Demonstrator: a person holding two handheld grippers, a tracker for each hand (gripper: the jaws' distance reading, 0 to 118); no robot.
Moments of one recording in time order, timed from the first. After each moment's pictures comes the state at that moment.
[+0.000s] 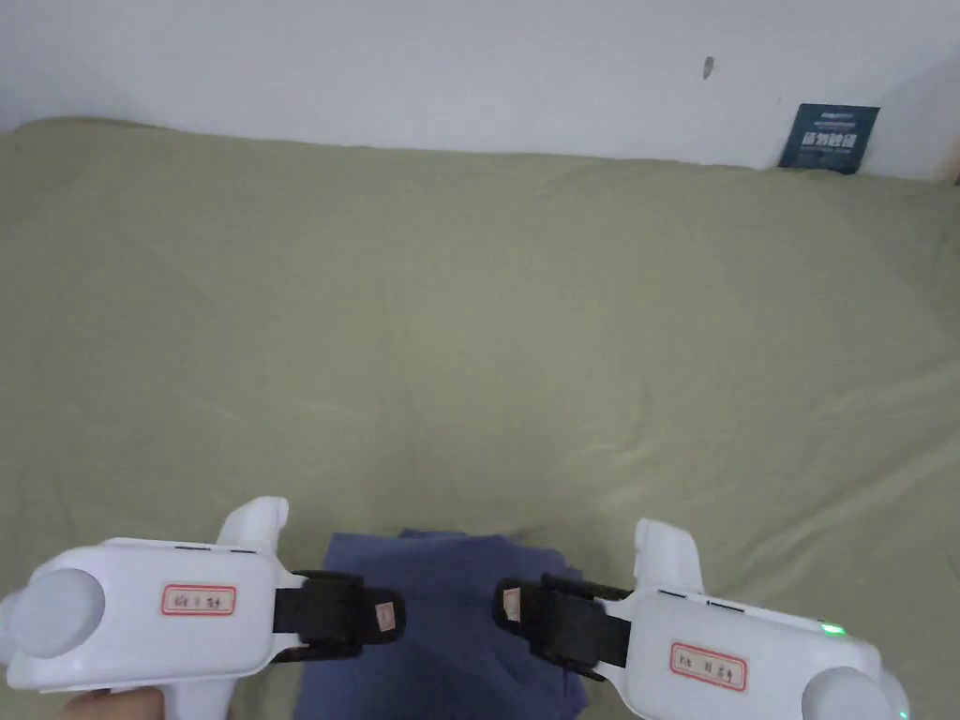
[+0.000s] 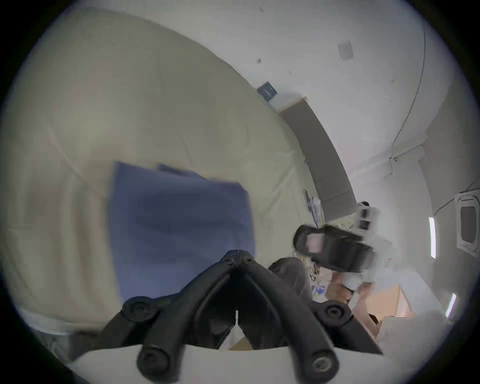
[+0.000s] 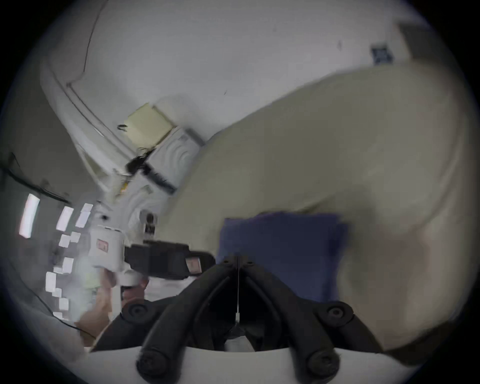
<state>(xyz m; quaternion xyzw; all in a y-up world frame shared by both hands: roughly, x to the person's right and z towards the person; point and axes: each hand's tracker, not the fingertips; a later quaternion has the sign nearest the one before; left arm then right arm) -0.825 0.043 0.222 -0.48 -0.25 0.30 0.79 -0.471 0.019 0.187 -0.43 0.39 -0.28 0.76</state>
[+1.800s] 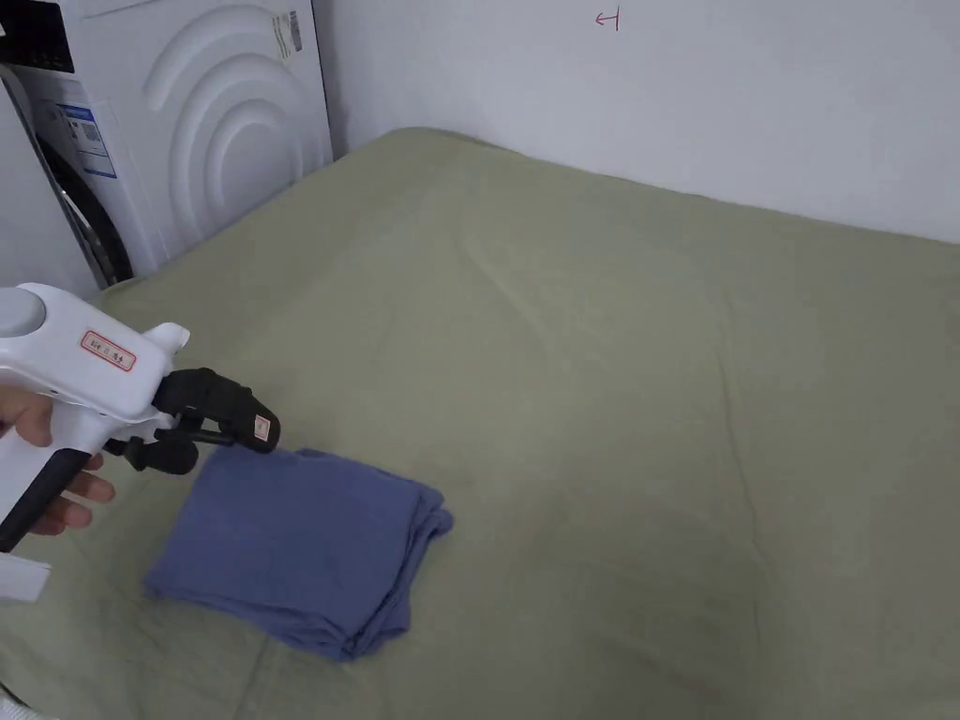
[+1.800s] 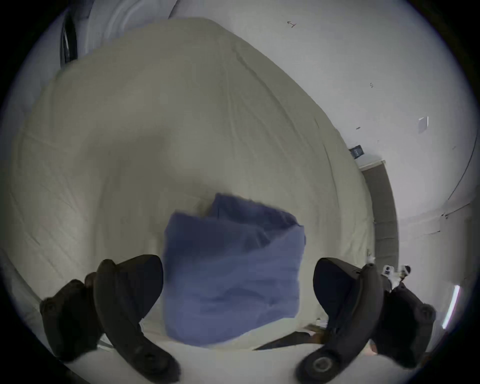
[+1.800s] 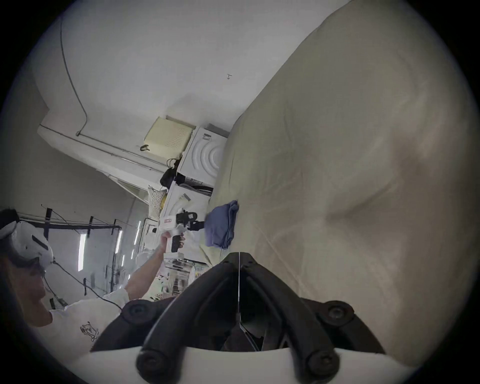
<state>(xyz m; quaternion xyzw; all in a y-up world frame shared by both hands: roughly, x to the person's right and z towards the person) -1.231 0.048 0.166 -0.52 -0.02 0.29 0.80 -0.465 0.010 0.124 -0.45 0.42 -0.37 0.70</state>
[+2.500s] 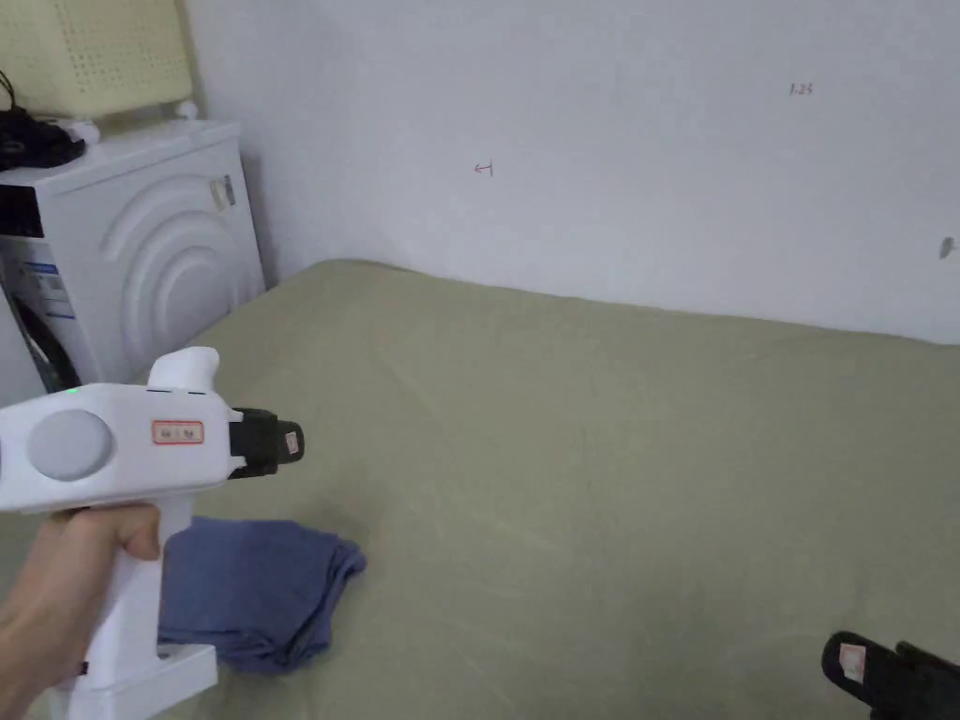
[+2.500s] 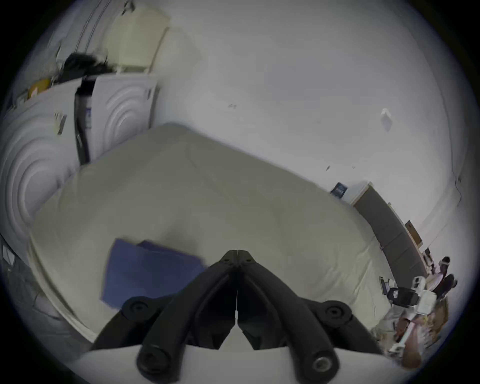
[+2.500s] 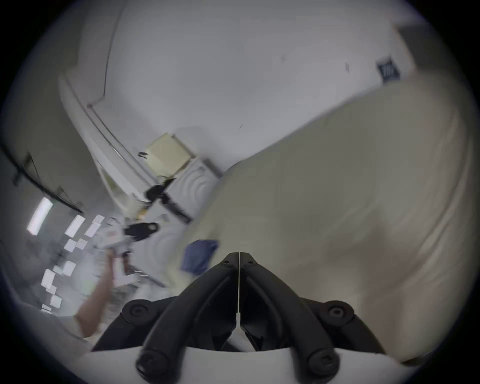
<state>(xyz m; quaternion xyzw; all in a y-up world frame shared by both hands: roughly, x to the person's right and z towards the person) -0.939 0.184 0.236 -0.26 0.04 0.23 0.94 -0.396 0.127 0.186 -0.28 0.33 -0.21 0.88</state>
